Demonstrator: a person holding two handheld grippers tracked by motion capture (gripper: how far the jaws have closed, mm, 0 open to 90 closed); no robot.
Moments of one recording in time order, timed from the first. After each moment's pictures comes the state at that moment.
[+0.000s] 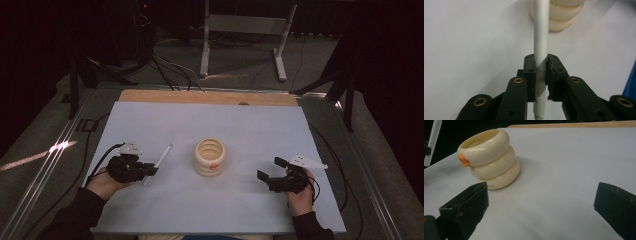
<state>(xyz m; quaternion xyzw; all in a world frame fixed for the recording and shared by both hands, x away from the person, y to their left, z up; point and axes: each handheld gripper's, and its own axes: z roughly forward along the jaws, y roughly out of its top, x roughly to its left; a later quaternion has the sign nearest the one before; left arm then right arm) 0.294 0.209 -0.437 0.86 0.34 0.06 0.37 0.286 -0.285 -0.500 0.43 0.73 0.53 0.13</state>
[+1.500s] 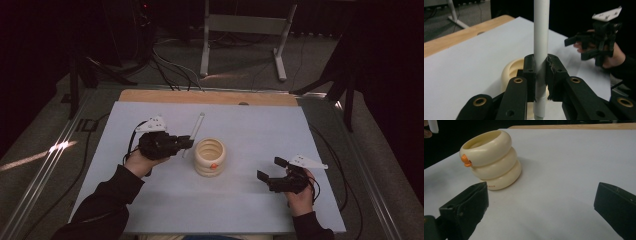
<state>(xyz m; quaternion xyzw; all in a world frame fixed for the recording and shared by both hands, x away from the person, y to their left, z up) 0.331 0.134 -0.395 0.80 0.26 0.06 0.54 0.285 -0.285 -0.498 0.42 0.73 0.53 0.13</state>
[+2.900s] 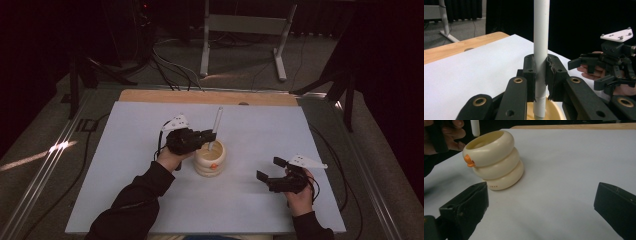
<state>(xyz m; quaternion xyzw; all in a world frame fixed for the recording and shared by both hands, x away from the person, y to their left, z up) 0.365 0.084 -0.441 0.75 0.27 0.05 0.61 0.286 -0.284 -0.498 0.42 0.73 0.53 0.12</state>
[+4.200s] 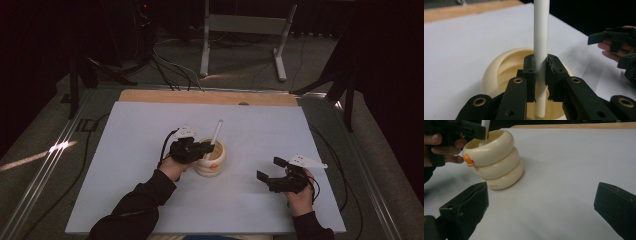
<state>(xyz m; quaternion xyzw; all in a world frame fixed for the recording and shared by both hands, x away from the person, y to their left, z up) 0.352 0.073 -0.461 0.79 0.34 0.05 0.51 0.286 -0.284 -0.498 0.42 0.73 0.53 0.12</state>
